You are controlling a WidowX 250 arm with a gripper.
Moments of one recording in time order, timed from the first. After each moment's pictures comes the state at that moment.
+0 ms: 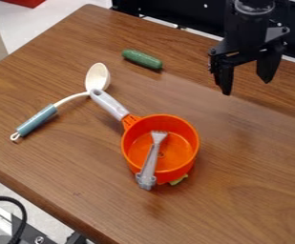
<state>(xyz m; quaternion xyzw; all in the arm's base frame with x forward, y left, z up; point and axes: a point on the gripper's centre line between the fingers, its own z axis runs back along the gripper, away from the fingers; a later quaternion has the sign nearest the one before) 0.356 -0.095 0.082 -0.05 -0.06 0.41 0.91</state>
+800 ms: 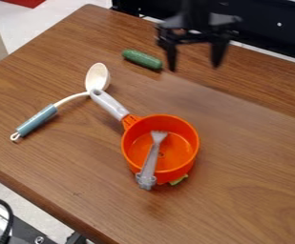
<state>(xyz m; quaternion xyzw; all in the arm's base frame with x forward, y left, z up) 0.356 -0.015 0.090 0.00 -0.05 0.27 0.96</state>
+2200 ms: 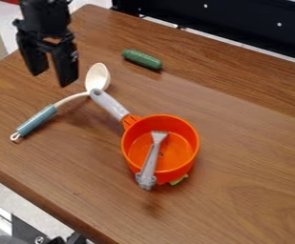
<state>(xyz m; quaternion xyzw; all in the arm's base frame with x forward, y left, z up) 0.239 0.134 0.095 -0.03 0.01 -0.05 1.00</state>
